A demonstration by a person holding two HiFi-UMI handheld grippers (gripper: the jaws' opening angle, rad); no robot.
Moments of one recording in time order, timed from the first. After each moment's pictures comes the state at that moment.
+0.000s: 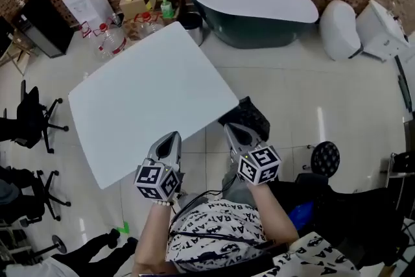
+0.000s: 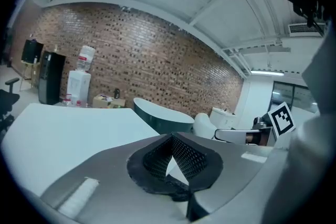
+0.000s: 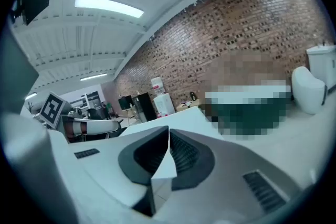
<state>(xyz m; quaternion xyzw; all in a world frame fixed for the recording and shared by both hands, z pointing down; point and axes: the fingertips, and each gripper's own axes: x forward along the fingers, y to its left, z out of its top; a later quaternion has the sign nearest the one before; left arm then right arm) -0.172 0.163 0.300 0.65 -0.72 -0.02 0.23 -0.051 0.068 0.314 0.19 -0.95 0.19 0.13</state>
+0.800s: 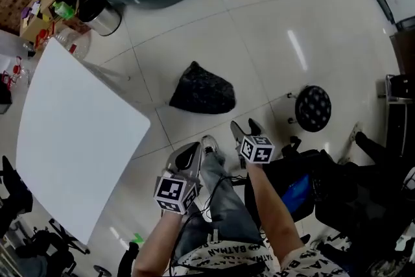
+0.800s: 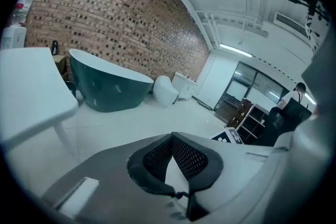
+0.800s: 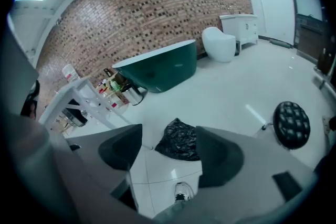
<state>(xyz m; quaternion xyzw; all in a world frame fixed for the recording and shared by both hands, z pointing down) 0.107 -0.055 0.525 0.79 -0.51 0.09 0.33 0.273 -0.116 0.706 0.48 -0.74 0.39 0.26</state>
